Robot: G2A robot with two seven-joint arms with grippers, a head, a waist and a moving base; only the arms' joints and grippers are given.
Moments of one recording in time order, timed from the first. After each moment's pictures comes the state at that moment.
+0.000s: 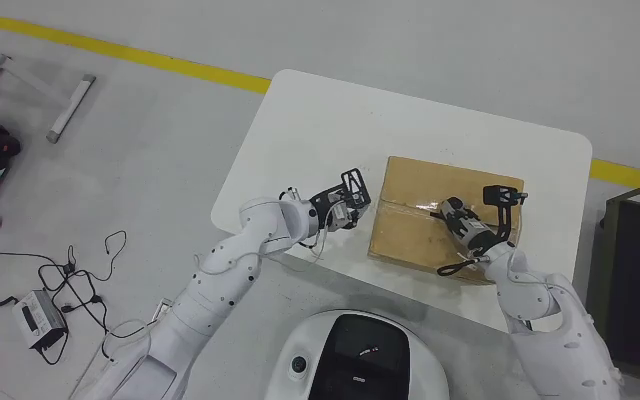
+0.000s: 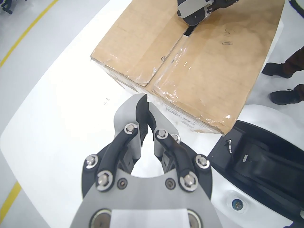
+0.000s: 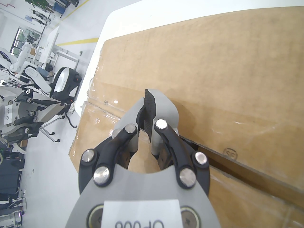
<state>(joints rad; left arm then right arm) 1.00 -1.25 -1.03 -1.53 1.36 -0.65 -0.39 -1.36 -1.12 1.37 -1.67 -0.61 -0.07 0.41</state>
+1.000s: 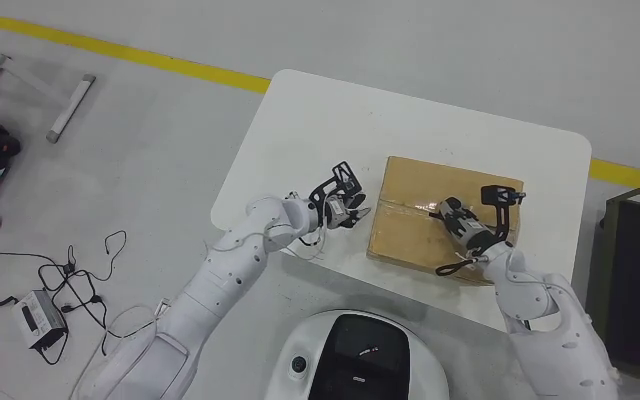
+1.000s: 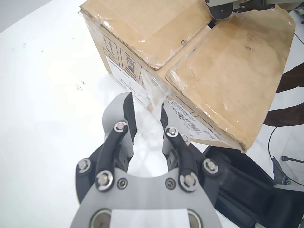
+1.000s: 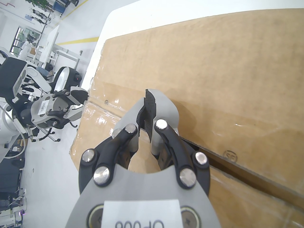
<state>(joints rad) 0.89 -1.29 -0.96 -1.23 1.14 -0.61 -0.34 -1.36 -1.13 1.36 -1.67 -0.61 -0.07 0.41</state>
